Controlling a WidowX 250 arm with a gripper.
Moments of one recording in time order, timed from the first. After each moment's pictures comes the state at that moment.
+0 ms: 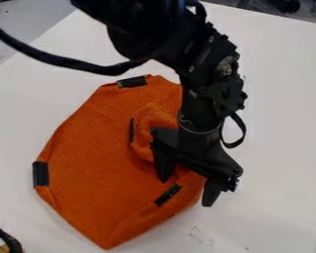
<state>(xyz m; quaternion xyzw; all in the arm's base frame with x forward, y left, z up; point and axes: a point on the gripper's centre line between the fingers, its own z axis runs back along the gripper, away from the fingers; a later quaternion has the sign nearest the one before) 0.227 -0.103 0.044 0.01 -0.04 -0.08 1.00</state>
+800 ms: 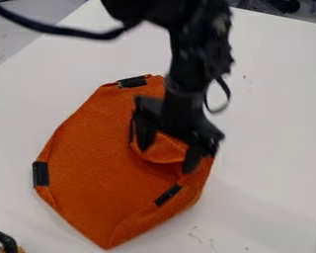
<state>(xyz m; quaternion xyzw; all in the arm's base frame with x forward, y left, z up) 0.244 -0.067 0.073 0.06 -0.02 -0.04 1.00</state>
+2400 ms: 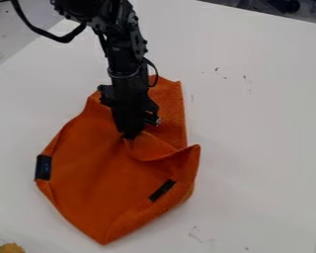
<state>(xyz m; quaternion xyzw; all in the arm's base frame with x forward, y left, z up) 0.307 0.035 0.006 0.01 -0.02 -0.07 1.00</state>
